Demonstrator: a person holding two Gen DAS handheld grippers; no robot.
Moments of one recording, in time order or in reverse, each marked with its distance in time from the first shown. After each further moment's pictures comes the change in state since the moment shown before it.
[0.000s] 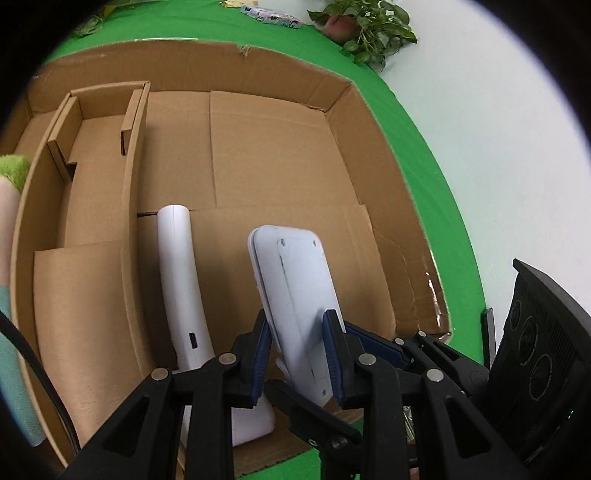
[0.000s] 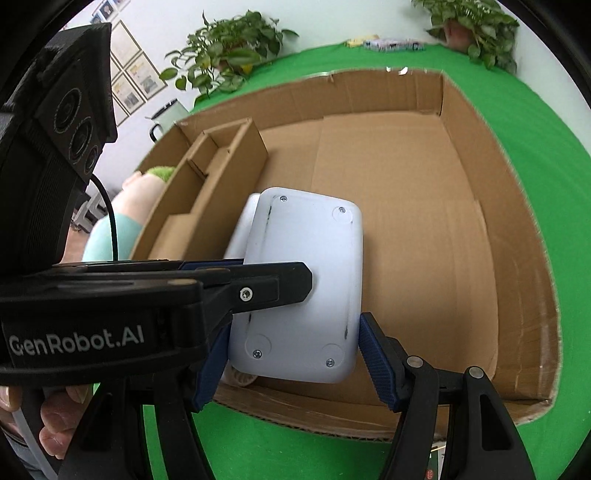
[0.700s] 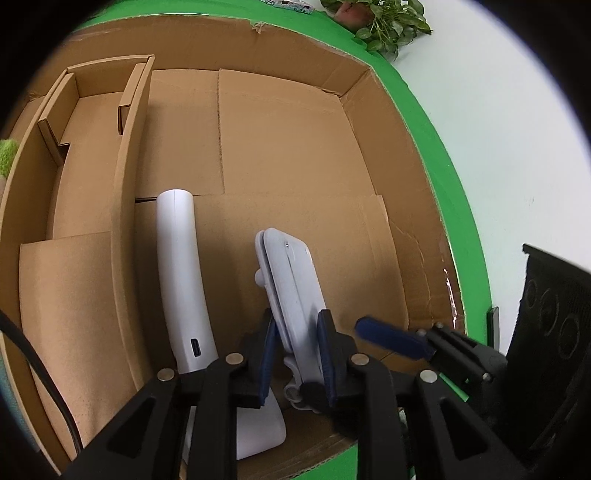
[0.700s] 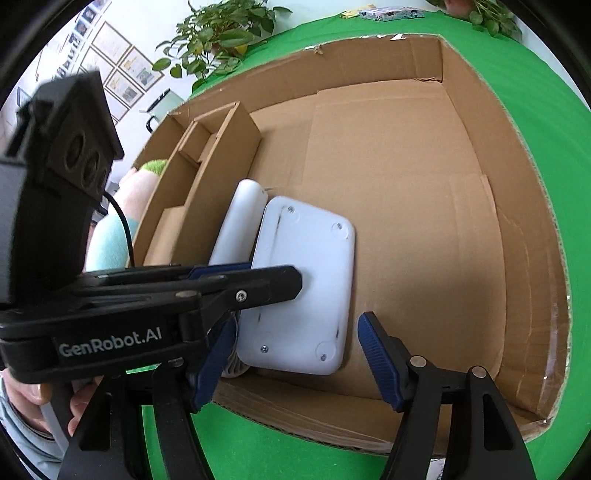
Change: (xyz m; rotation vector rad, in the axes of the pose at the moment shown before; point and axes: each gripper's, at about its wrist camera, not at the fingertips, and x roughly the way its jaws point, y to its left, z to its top) left arm 0.012 0.005 0.006 -0.028 0.045 0.018; right arm 0.003 -0.017 0.012 0.060 0.093 0.082
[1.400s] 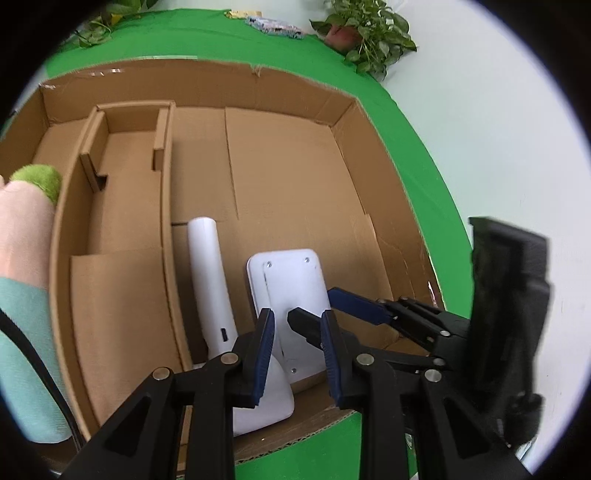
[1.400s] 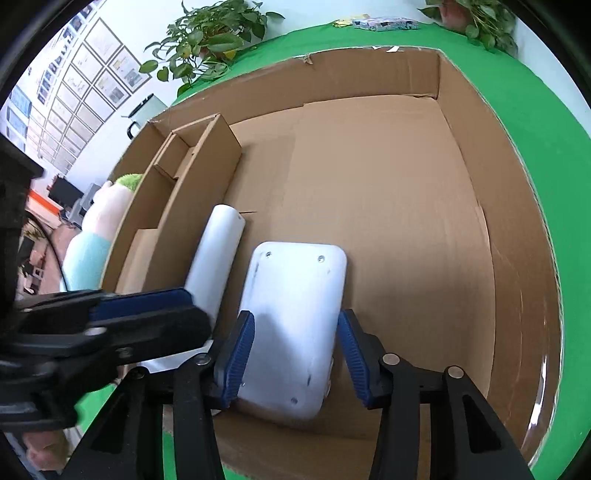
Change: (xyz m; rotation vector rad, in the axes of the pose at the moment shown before) left arm -0.035 -0.002 -0.001 0.038 -0.088 0.017; right arm 0.013 0.005 0.020 -0.028 -0.024 -0.101
